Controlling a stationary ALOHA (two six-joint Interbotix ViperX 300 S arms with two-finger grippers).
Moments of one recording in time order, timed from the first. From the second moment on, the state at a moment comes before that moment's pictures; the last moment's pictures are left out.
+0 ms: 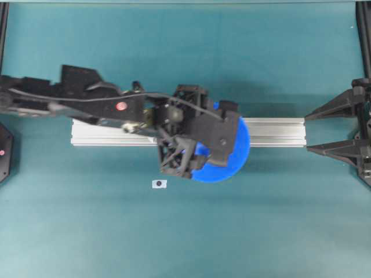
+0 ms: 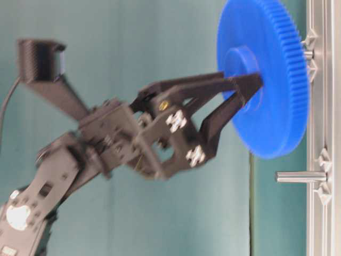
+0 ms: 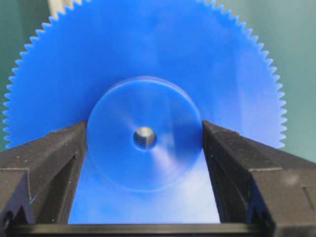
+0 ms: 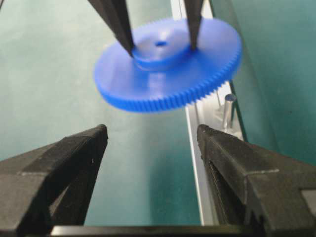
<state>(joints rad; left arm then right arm) 0.02 0.19 0.12 0.02 0.54 0.27 0.01 -1.08 1.21 0.02 0.22 0.14</state>
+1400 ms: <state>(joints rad) 0.11 0.38 -0.24 0.02 0.85 0.45 0.00 -1.14 1.22 0.02 0.23 0.14</state>
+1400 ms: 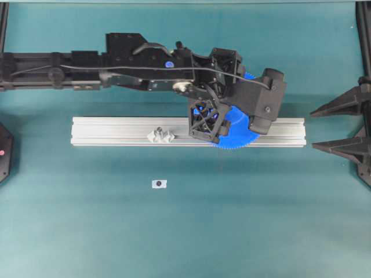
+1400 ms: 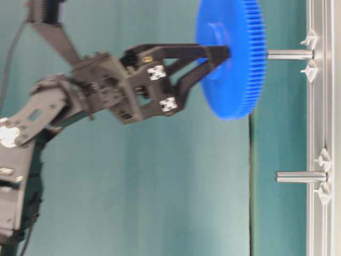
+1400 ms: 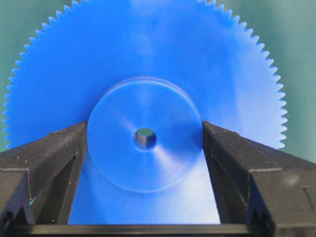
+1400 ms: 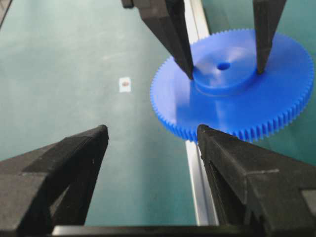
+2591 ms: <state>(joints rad) 0.12 0.43 -0.22 0.02 0.85 0.39 0.00 -1.15 1.23 0.02 0.23 0.14</state>
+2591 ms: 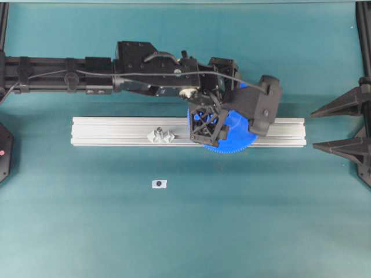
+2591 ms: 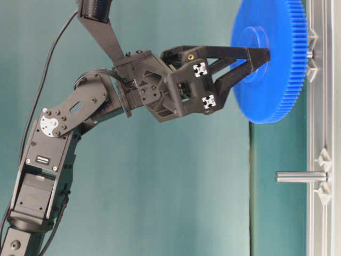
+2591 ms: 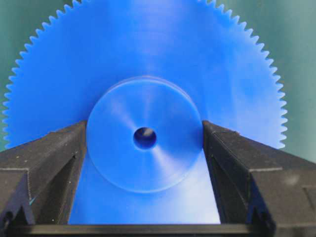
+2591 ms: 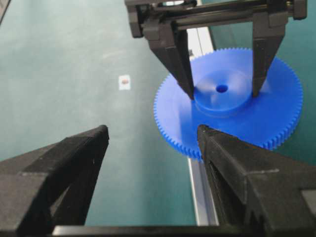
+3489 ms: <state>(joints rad) 0.12 0.46 -0.26 0.02 0.86 0.38 0.00 -1.15 1.23 0.02 0.23 0.14</state>
